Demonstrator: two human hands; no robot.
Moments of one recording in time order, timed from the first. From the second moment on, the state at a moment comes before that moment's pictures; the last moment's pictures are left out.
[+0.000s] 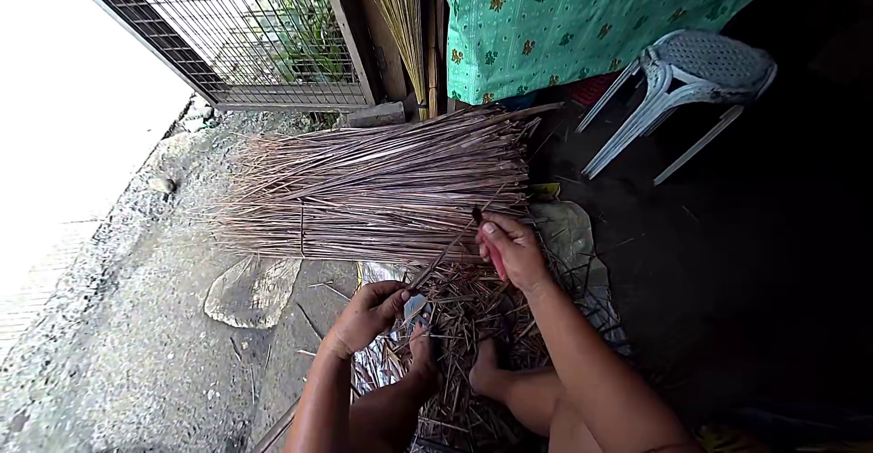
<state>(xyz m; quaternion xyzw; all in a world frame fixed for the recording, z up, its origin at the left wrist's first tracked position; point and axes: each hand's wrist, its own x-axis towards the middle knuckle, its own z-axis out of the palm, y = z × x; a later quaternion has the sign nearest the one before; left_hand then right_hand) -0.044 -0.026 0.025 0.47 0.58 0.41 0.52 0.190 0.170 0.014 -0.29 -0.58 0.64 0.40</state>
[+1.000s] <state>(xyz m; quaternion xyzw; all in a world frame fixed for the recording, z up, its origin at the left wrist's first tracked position) -0.026 -0.016 0.040 0.43 0.56 0.42 0.57 0.171 0.135 -0.002 -0.14 -0.69 0.63 0.31</state>
